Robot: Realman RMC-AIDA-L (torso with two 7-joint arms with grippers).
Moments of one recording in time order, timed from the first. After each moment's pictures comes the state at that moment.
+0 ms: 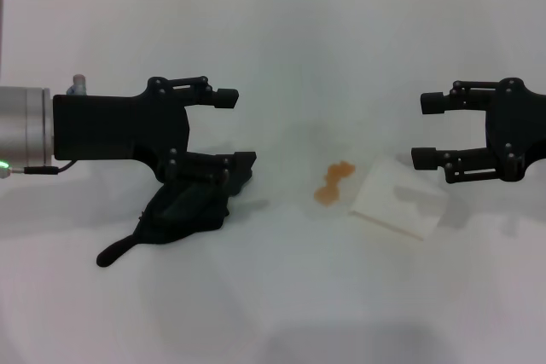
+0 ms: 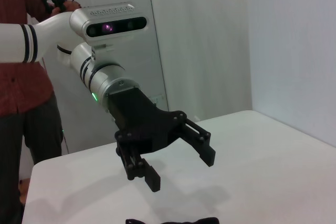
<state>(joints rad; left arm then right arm) -0.54 -2.08 0.89 0.87 1.93 1.66 -1.32 0.34 2.01 -1.00 -1.10 -1.73 -1.67 1.55</state>
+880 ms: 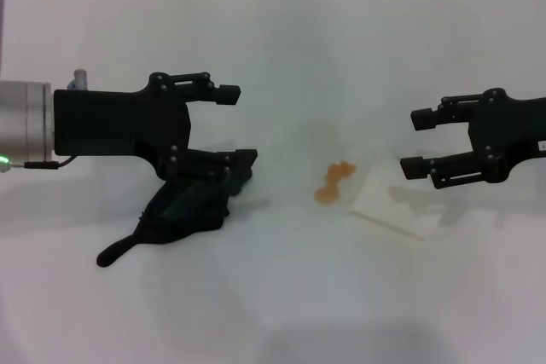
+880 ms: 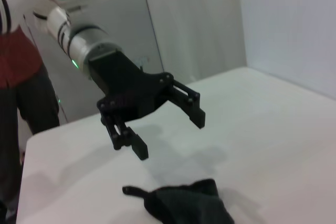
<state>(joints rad) -0.54 -2.07 0.90 0.87 1.93 1.67 -1.32 0.39 2.01 -1.04 -1.15 -1.86 -1.64 1.73</state>
